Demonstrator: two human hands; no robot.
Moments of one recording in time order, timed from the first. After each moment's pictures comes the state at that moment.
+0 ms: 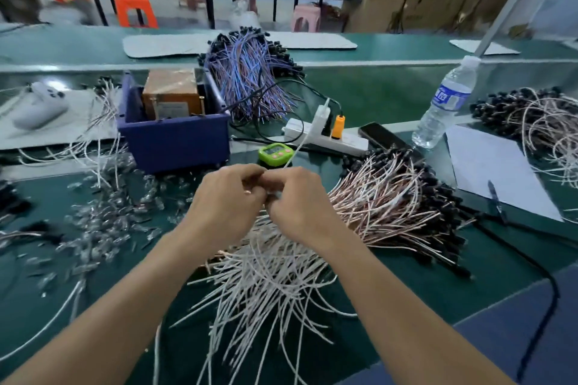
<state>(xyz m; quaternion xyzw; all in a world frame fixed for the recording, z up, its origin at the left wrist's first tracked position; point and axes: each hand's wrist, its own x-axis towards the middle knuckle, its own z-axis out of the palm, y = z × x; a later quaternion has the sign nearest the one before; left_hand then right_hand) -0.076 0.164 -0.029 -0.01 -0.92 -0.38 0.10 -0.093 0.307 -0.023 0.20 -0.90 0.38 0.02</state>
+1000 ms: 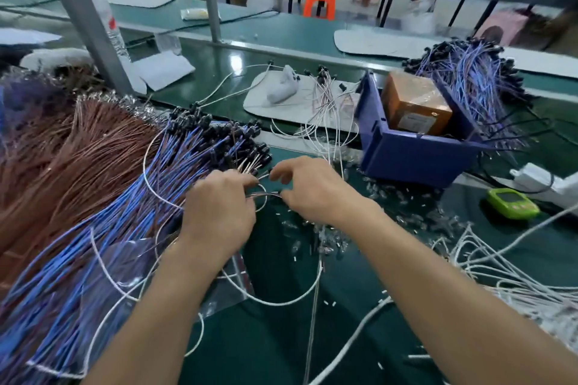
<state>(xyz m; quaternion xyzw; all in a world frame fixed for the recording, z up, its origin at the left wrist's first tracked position) 0.046 -0.111 -0.068 0.30 -0.92 -0.16 0.18 -0.084 0.001 -0.035 0.42 -0.88 0.17 -0.16</state>
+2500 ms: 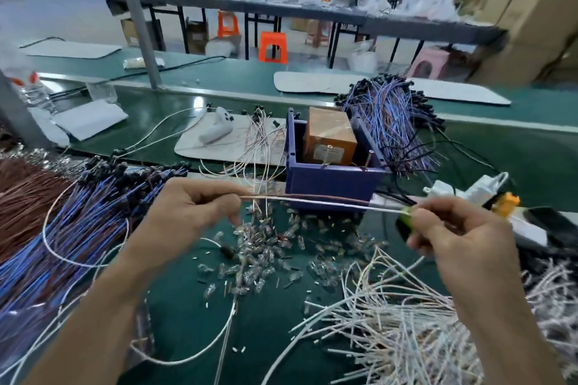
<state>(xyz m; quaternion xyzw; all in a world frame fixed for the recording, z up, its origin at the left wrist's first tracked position) -0.003 -0.060 -0.005 0.05 -0.78 -0.58 0.23 -0.104 0.252 0.012 0.13 -0.81 0.56 0.09</state>
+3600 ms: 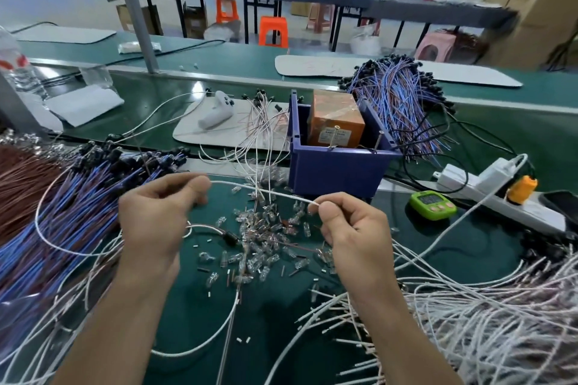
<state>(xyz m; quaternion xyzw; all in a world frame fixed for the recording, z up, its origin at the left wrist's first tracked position) -0.007 -0.061 -0.041 0.31 -0.58 -0.64 0.39 -0.088 0.155 -0.054 0.18 -0.72 0.67 -0.05</state>
